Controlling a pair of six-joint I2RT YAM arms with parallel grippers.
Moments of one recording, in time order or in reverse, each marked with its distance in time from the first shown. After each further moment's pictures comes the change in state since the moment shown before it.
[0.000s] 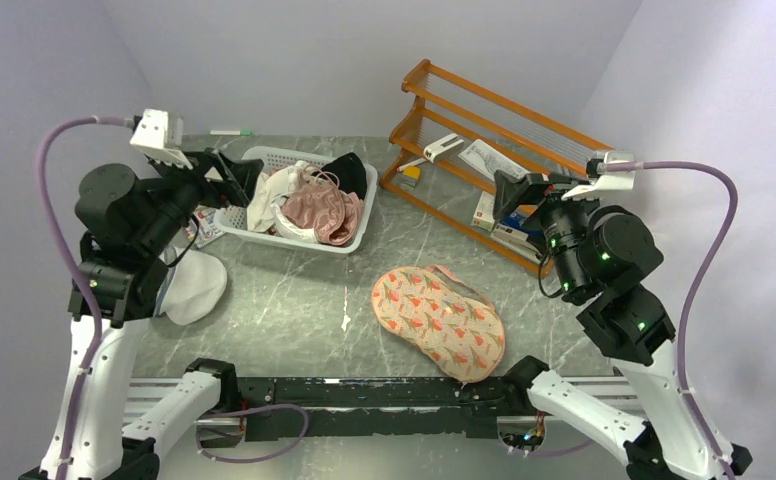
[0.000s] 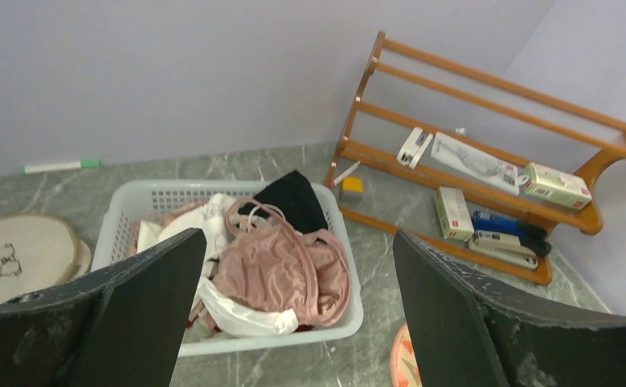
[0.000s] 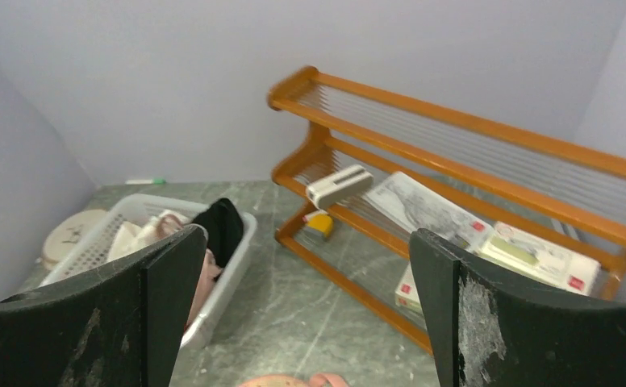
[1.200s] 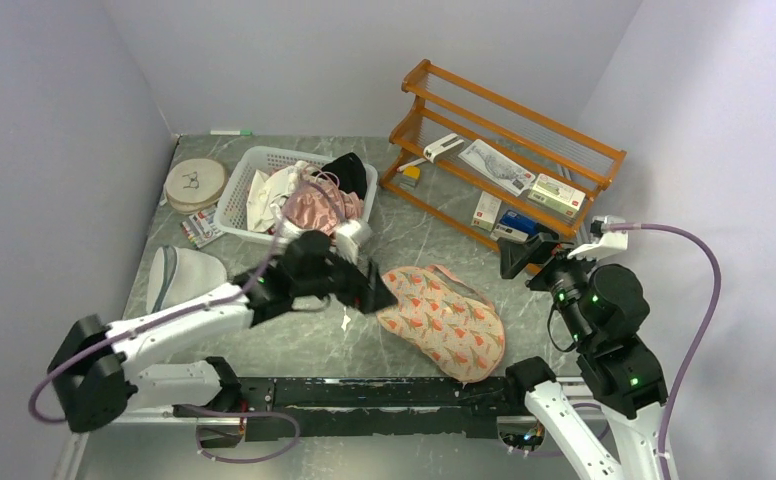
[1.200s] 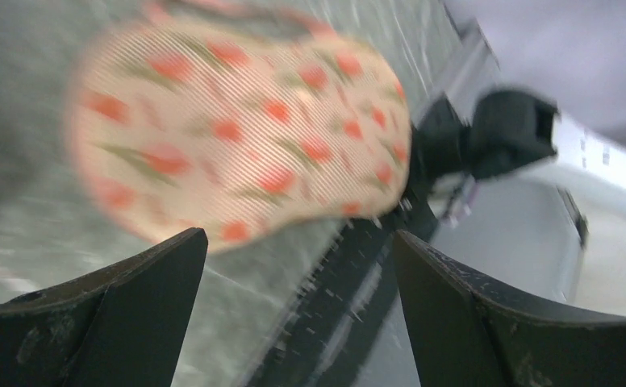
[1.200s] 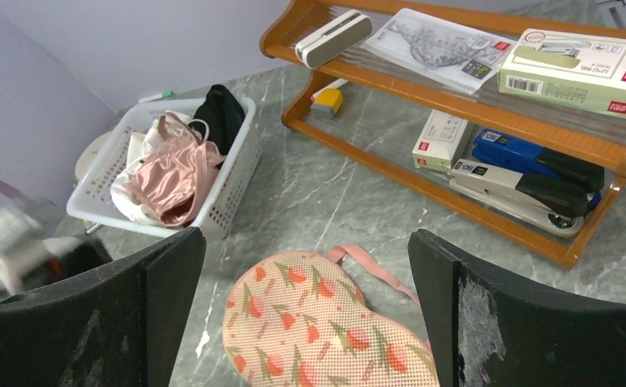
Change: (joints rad) left arm -0.639 0.250 -0.619 0.430 0.106 -0.303; right arm -0.339 -0.323 -0.301 -0.291 -0.351 0.289
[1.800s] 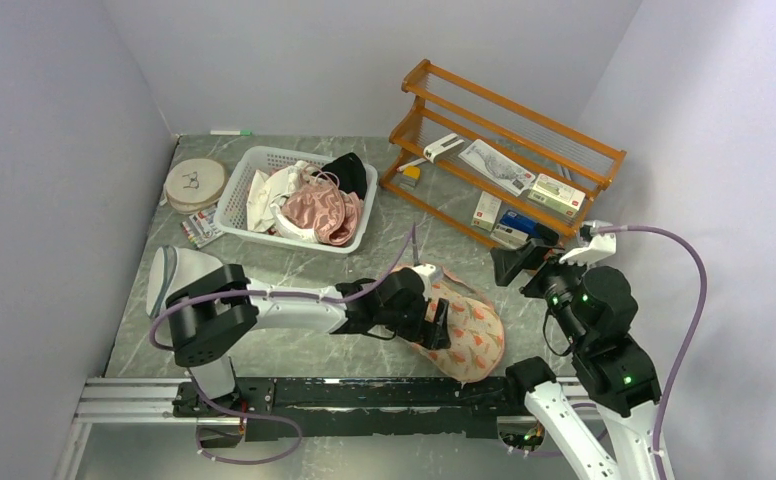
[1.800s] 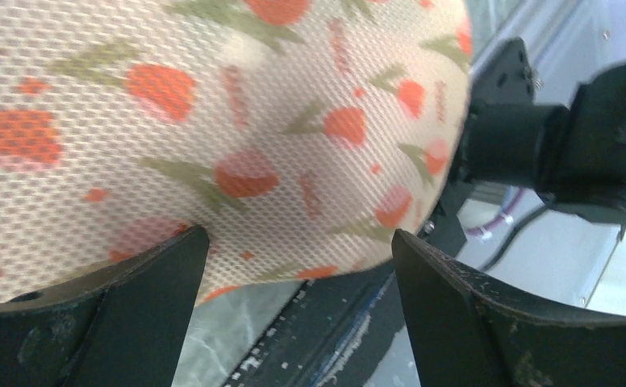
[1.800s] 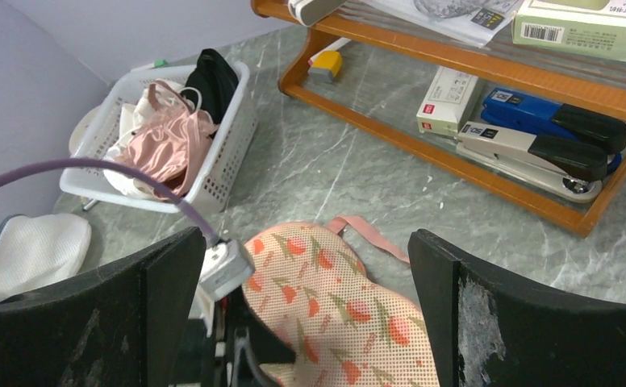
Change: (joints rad) left arm -0.402 0.601 0.208 0.141 -0.185 -0.214; right arm -0.002 -0.012 -0.053 -0.039 -0.031 0.034
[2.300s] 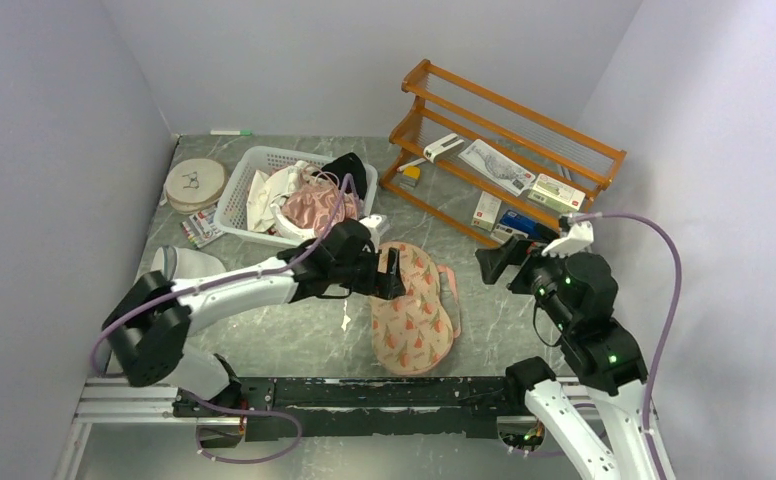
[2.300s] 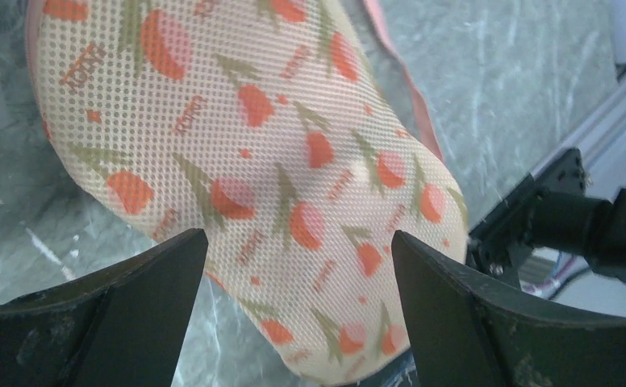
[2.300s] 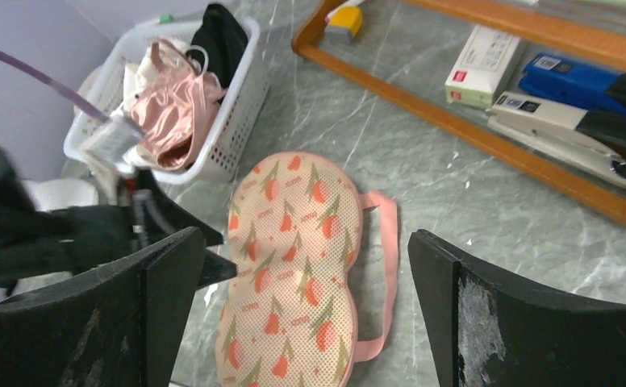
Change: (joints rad) left arm 0.323 -0.200 -0.056 -0.200 -0.008 0.129; right arm -0.001 0.035 -0.039 0.024 -0.072 0.016
